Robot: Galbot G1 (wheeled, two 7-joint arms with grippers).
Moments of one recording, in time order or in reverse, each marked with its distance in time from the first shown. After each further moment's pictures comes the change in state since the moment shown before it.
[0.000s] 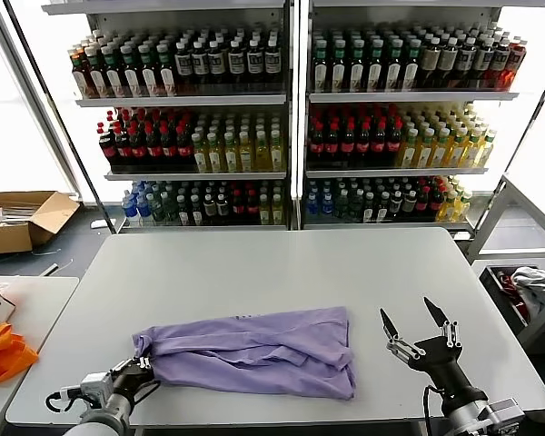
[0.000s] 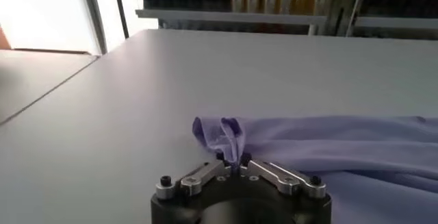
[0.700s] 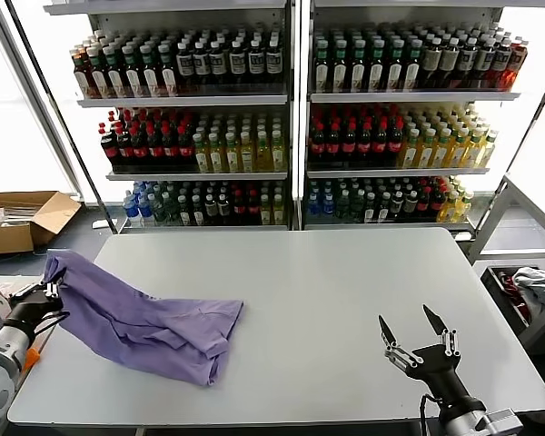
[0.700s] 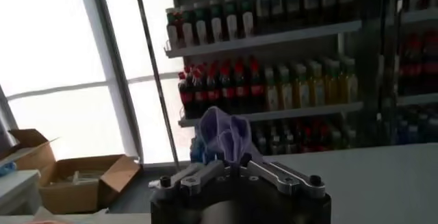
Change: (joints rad) left arm -0.054 0.224 -0.318 -0.042 -0.073 0.002 0.203; right arm -0.050 0.059 -0.006 0.045 -0.038 -0.011 -0.002
